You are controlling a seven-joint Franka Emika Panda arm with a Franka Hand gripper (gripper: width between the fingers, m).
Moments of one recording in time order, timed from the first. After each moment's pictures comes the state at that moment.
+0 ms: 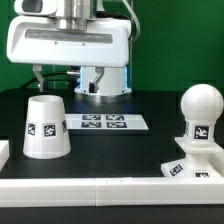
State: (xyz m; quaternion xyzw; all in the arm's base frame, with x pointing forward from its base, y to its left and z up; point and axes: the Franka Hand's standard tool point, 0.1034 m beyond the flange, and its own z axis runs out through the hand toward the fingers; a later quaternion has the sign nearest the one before) arm 0.478 -0.100 0.109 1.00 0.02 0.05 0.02
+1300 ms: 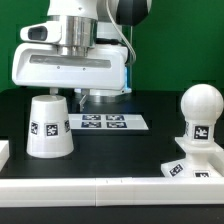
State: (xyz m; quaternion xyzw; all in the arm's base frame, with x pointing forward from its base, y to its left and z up) arm 0.459 -0.098 0.070 1.00 0.06 0.05 0.03
